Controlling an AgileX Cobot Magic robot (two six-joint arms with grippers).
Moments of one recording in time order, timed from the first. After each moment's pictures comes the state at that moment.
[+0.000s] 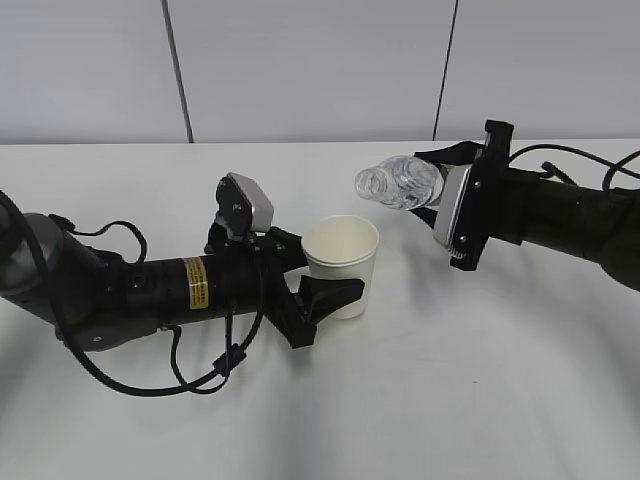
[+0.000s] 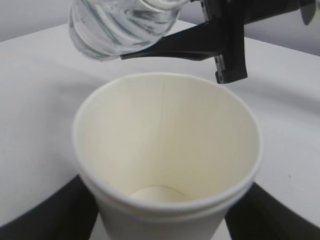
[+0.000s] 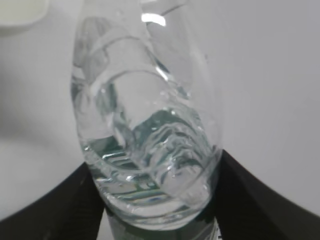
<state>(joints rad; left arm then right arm) -0.44 2.18 -0.93 0.86 -1.06 -0.40 0.07 1.99 -0.91 -0.71 -0.85 -0.74</state>
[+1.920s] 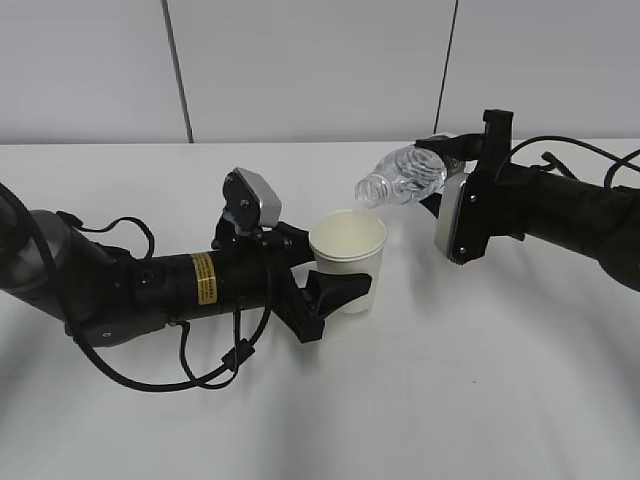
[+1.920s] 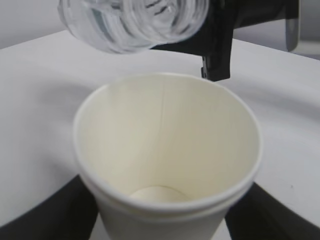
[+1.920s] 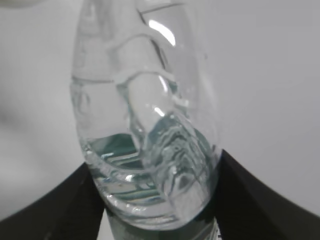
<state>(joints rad) -0.46 2.18 -0.95 0.85 -1.05 -0.40 0.07 1.99 -0.91 -0.64 -0.90 -1.01</state>
